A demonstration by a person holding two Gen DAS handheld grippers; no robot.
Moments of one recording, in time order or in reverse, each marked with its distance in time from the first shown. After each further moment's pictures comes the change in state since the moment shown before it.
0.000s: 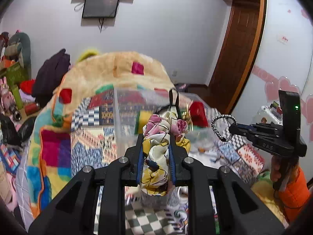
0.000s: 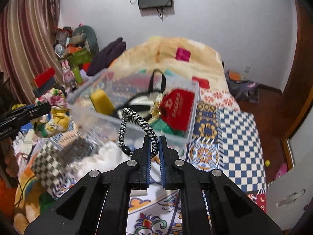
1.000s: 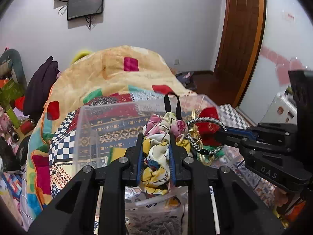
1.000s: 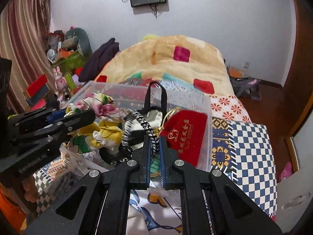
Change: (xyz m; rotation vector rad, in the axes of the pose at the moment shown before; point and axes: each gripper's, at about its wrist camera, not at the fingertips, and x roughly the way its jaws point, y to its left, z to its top) left arm 0.120 -0.035 0.039 0.127 0.102 0.064; right arm 0.066 -0.002 0.037 0.049 0.040 -0.012
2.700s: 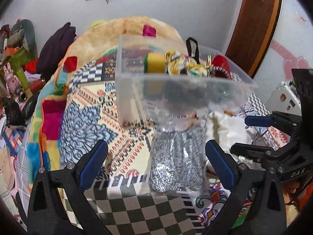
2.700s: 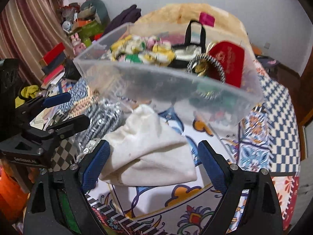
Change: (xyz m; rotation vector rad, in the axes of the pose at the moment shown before) left arm -0.044 0.031 -0.105 -0.121 0.154 0.029; right arm 0.002 0.039 -0.071 -0.050 0.228 0.130
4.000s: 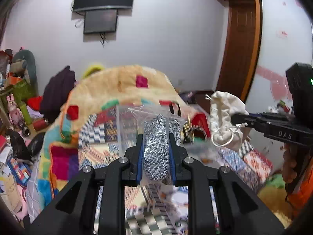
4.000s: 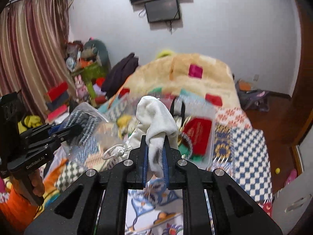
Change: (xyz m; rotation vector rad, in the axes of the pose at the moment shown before) left arm -0.092 -0.018 0.052 0.049 -0.337 -0.024; right arm -0.100 -0.009 0.042 0.007 -0.355 -0.042
